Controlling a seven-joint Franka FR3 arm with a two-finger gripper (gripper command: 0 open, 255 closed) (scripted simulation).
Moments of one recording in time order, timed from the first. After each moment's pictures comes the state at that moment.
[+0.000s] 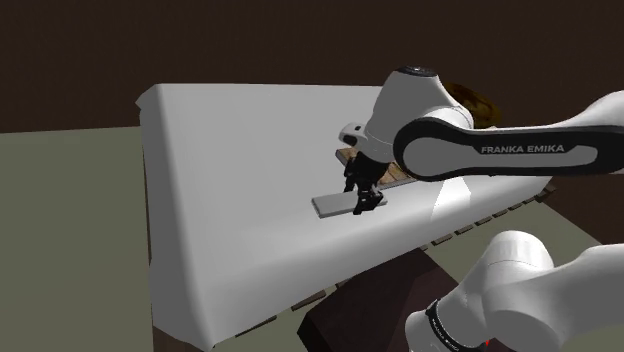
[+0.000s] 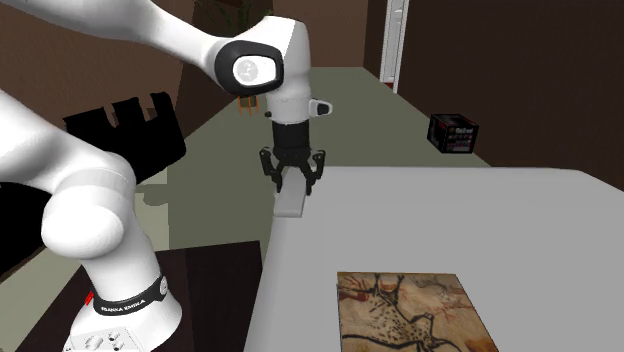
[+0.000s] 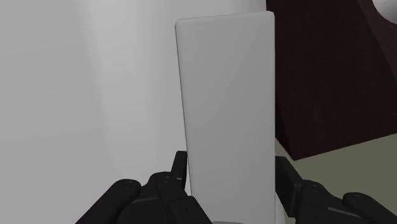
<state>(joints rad) 0.29 -0.60 -0.04 -2.66 -0.04 2.08 -0.92</state>
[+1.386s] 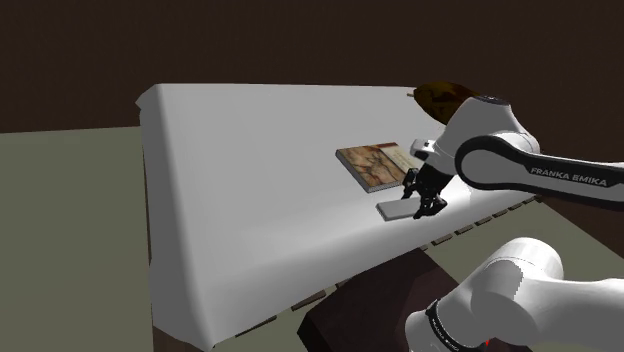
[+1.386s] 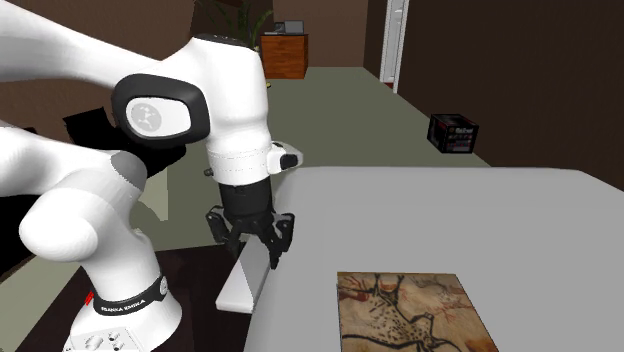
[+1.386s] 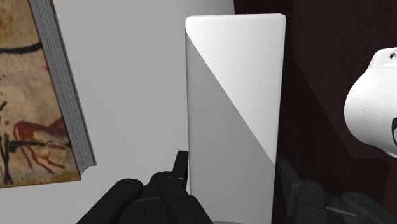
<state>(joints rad) 0.01 -0.94 -0.35 -2.90 -0.31 1.99 -1.27</state>
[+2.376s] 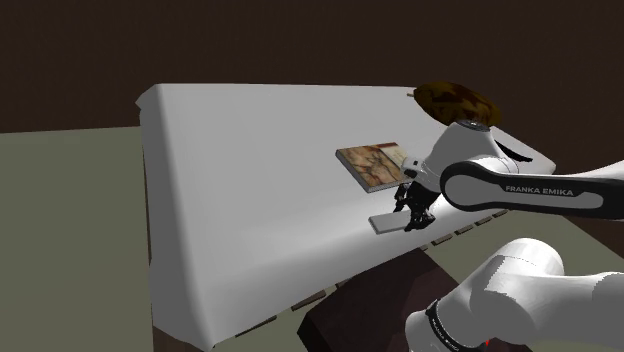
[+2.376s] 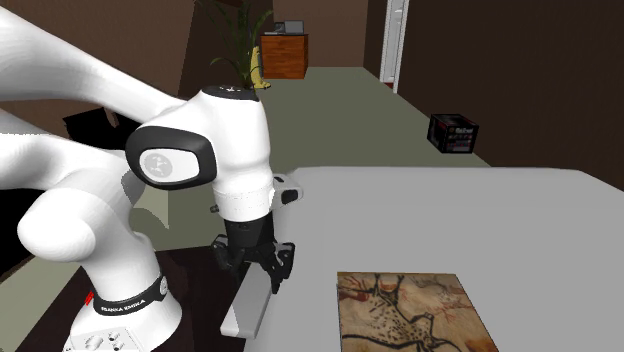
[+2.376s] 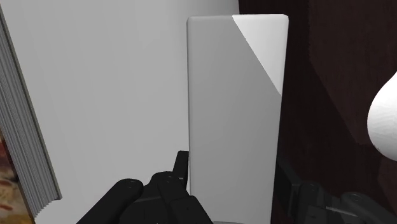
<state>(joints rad) -0.01 -0.85 -0.40 -3.01 -0.37 2.19 -1.27</state>
